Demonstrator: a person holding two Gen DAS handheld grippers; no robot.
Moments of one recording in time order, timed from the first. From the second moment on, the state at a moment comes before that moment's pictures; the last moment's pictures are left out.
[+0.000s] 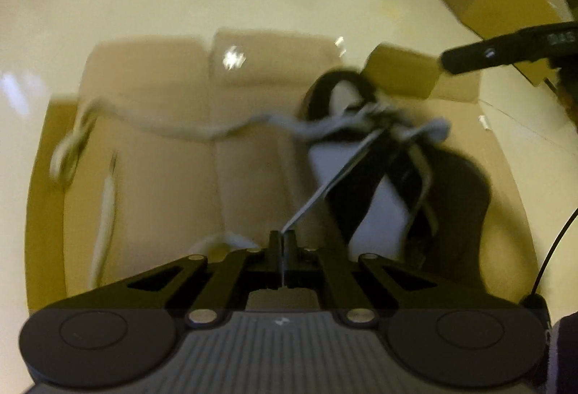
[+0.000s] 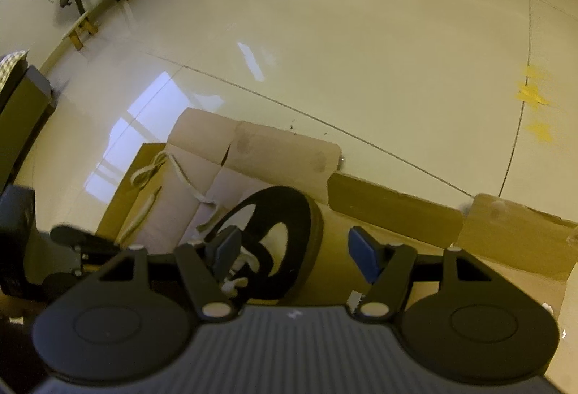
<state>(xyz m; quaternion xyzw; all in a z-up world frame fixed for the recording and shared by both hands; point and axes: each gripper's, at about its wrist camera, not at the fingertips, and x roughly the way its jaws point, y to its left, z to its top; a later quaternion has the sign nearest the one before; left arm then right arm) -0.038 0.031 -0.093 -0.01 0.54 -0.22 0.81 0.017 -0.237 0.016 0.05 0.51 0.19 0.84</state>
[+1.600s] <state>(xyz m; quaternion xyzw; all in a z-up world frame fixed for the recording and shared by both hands) -0.049 0.054 -0.051 -0.14 0.52 -0.26 0.80 0.018 -0.095 0.003 -0.18 0.51 0.39 0.74</state>
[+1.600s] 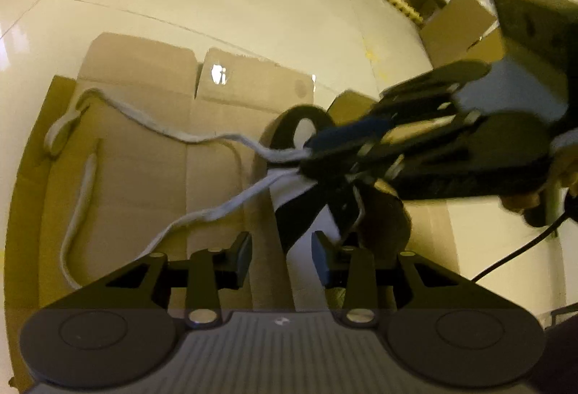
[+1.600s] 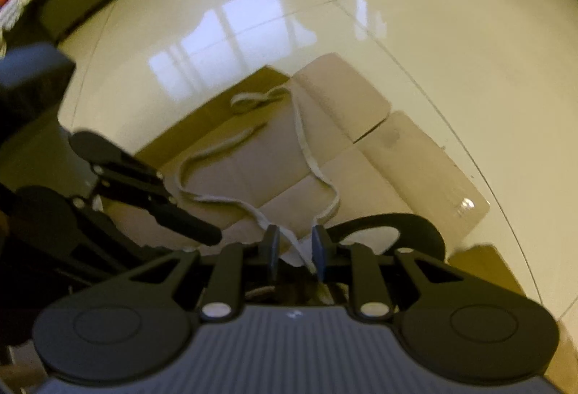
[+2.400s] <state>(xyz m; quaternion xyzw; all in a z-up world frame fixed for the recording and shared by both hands) -0.055 0.029 -0.067 -0.14 0.53 -0.32 0.77 0.076 -0.122 0.033 0.08 0.54 0.40 0.74</state>
